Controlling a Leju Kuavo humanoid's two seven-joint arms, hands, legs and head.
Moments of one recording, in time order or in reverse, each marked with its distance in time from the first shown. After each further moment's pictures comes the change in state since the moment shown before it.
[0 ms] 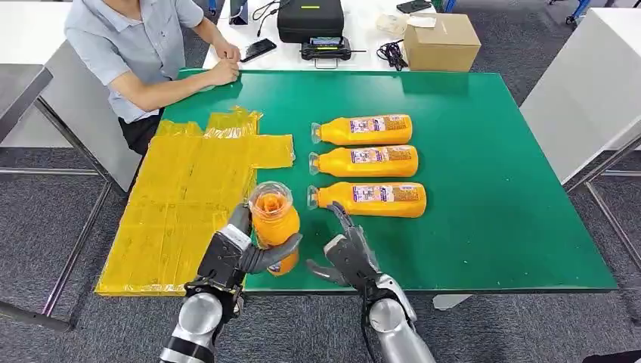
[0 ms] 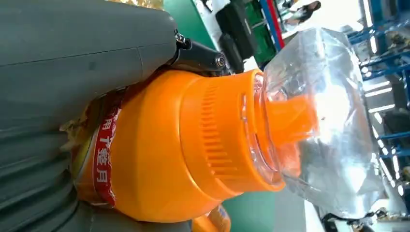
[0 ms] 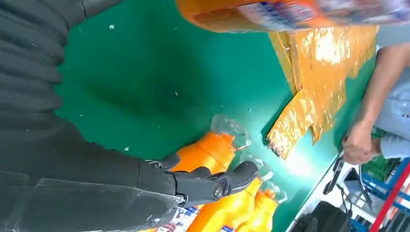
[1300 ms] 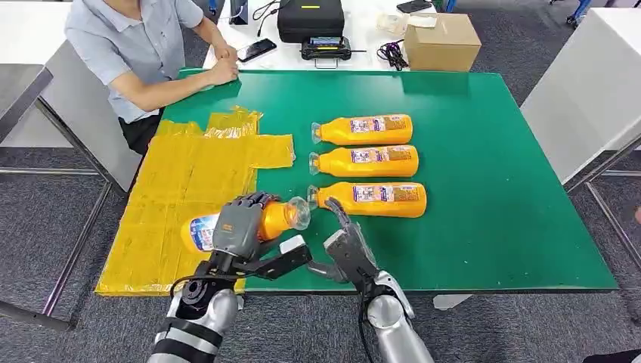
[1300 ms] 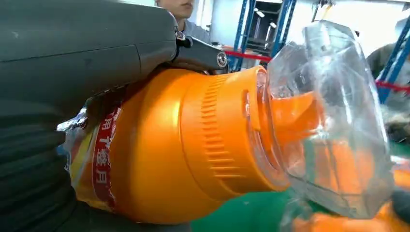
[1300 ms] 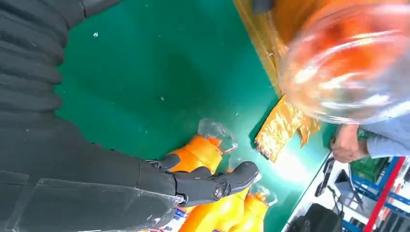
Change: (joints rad) left arm -0.111 0.022 0.048 0.200 -0.977 0.287 0.214; right arm -0.013 0.034 -0.025 -0.002 -0.004 0.047 -0.013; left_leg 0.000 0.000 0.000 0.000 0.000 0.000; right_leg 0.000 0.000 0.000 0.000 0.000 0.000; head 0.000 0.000
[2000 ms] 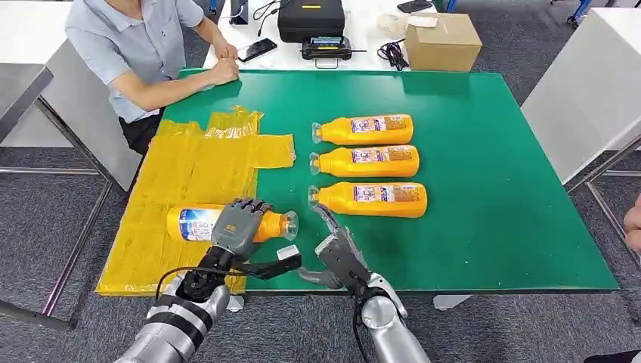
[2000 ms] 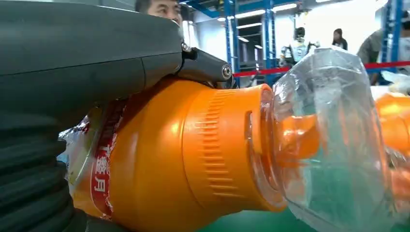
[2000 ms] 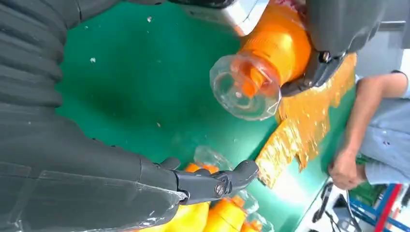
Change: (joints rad) left arm -0.192 0.136 -0.127 0.417 -0.155 0.208 0.061; right arm -0.027 -0.017 0.063 0.085 -0.046 0.001 -0.032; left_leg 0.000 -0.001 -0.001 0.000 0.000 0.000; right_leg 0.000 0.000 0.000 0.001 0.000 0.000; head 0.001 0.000
